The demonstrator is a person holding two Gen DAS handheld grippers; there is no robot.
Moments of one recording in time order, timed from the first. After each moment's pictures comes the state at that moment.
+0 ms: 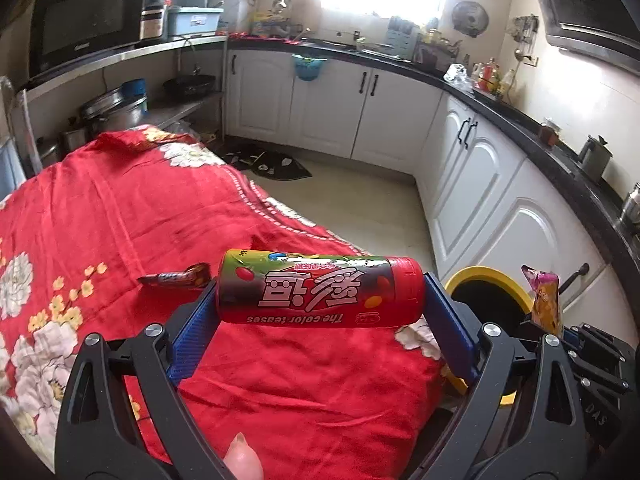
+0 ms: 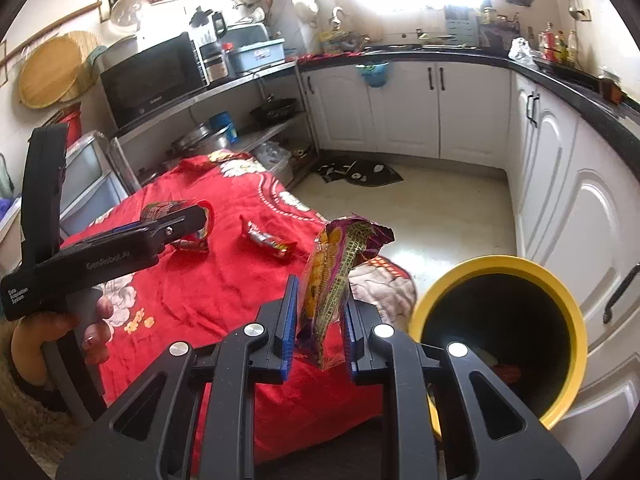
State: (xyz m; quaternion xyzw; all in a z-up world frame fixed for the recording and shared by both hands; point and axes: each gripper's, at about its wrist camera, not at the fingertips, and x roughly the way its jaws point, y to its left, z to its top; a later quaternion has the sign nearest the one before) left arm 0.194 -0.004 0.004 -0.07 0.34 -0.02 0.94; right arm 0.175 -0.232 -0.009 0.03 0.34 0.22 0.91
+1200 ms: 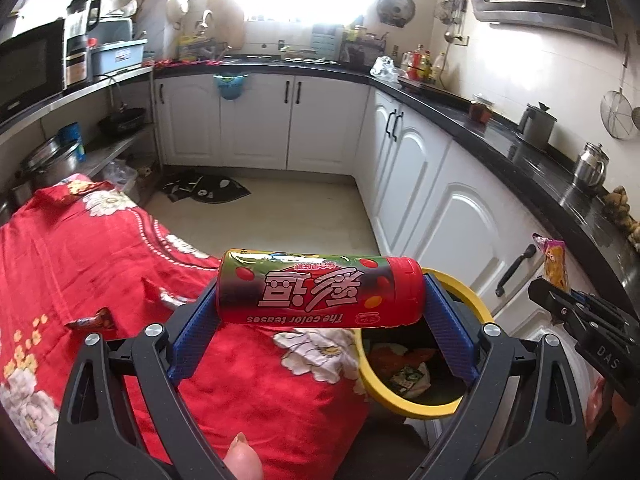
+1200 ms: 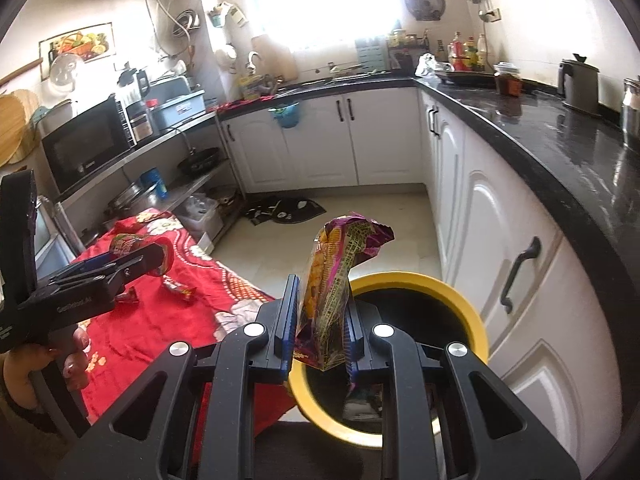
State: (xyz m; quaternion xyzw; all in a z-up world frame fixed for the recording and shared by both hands) left arm 0.204 -0.108 0.026 -0.03 0.32 -0.12 0.94; right arm 0.153 -0.350 0.017 0.08 0.29 0.09 0.95
